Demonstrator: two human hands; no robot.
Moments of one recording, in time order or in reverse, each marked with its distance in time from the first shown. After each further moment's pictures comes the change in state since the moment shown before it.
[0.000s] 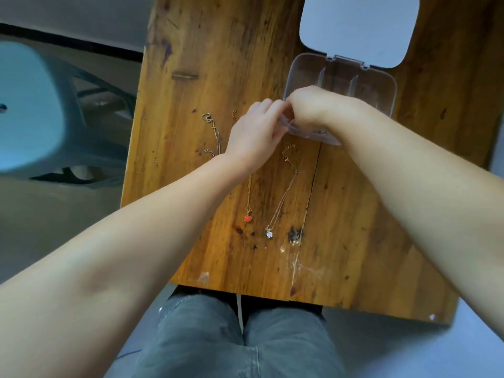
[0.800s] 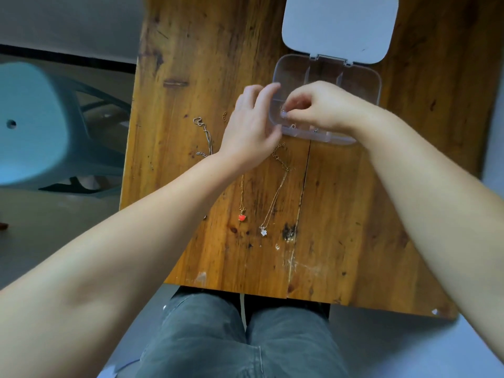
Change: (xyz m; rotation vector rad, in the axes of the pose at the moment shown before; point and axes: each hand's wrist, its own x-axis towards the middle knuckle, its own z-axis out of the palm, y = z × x) left_hand 0.003 0.020 -0.011 -0.133 0.007 -0.053; right_hand -0.041 0.038 0.003 0.478 0.167 -0.188
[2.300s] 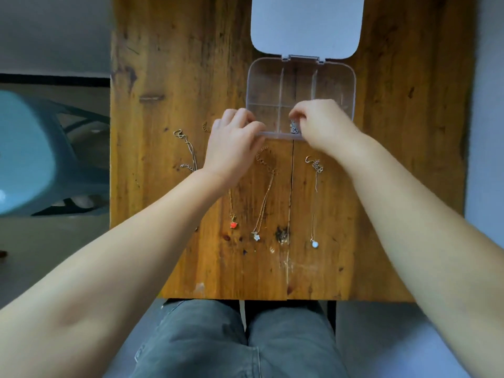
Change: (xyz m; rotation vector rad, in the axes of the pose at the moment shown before) left_hand -0.006 -0.002 0.005 0.324 -0.082 0.144; right_hand -0.021 0.024 0.022 -0.179 0.291 0.241
